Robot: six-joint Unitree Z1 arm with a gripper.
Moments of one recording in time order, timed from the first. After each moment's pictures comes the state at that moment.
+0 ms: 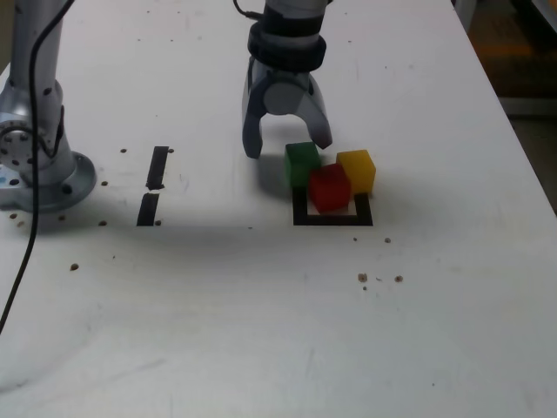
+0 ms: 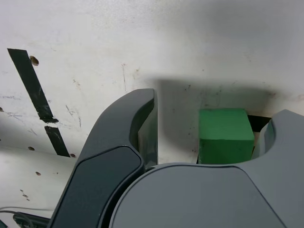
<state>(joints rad) 0.11 1.92 -1.29 1.12 -0.05 0.13</state>
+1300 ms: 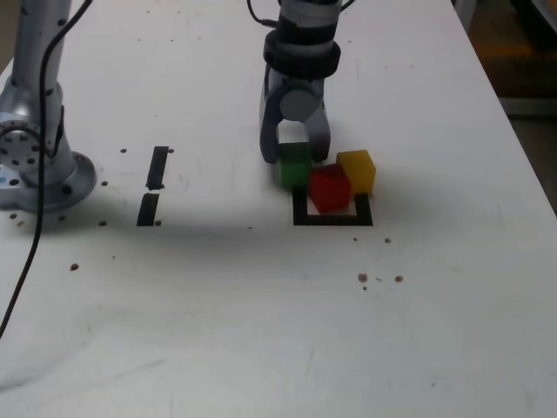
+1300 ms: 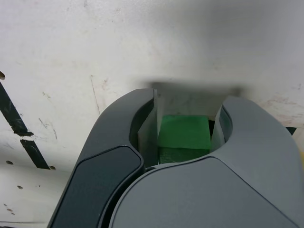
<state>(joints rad) 0.11 1.95 -1.30 1.03 -0.04 0.16</state>
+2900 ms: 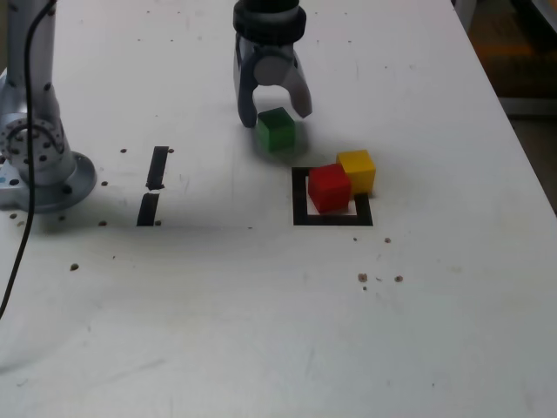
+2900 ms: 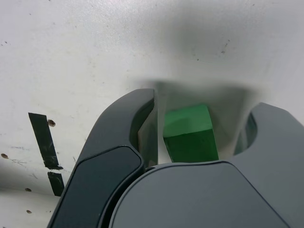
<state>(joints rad) 0.30 1.85 -1.22 1.00 0.04 0.23</state>
